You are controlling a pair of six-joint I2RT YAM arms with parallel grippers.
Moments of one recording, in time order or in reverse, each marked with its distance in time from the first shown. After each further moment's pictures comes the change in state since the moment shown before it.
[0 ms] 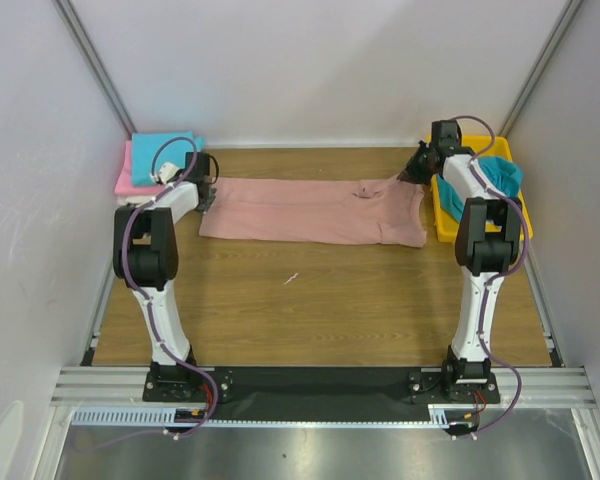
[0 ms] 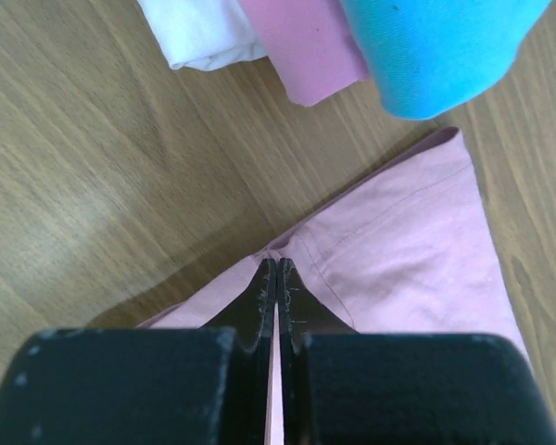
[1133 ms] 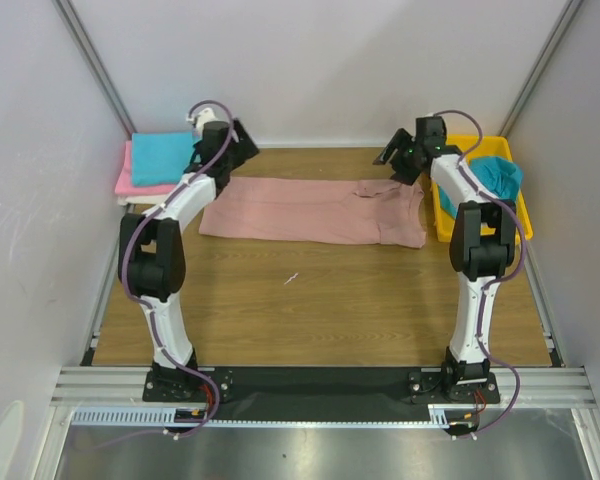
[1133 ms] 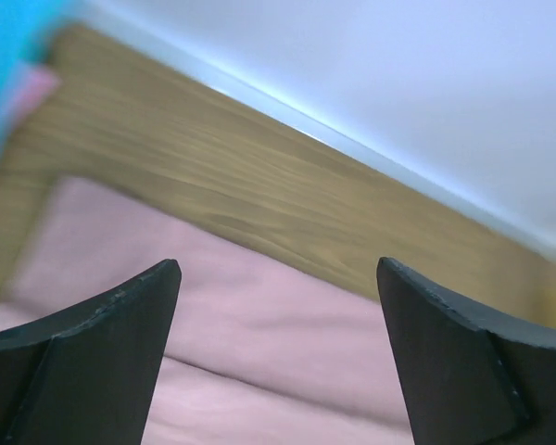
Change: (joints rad) left arm -0.142 -0.074 0.110 0.327 0.182 0.433; right arm 0.072 -0.033 0.005 0.063 -0.004 0.089
